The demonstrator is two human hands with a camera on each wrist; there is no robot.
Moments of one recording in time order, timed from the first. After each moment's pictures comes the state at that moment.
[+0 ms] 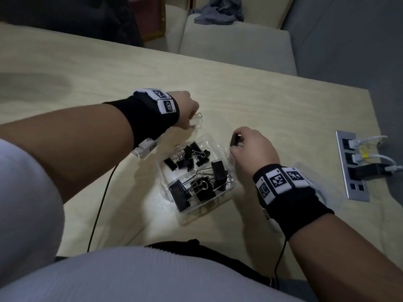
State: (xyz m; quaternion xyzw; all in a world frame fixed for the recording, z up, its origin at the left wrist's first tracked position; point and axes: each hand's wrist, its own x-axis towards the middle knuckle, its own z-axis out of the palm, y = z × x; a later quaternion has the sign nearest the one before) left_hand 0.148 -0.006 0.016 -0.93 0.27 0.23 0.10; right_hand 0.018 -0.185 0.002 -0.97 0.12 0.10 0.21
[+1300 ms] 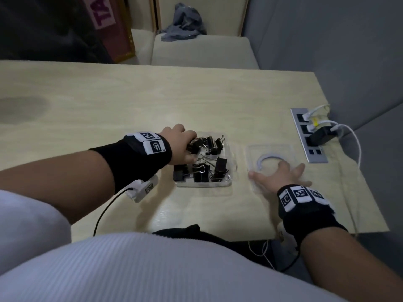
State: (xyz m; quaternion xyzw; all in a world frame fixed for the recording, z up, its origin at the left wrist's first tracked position) left_hand 0.019 -0.052 0.014 -0.93 0.28 0.24 0.01; right_hand -0.117 -0.301 -0.032 -0.83 0.49 0.23 0.15
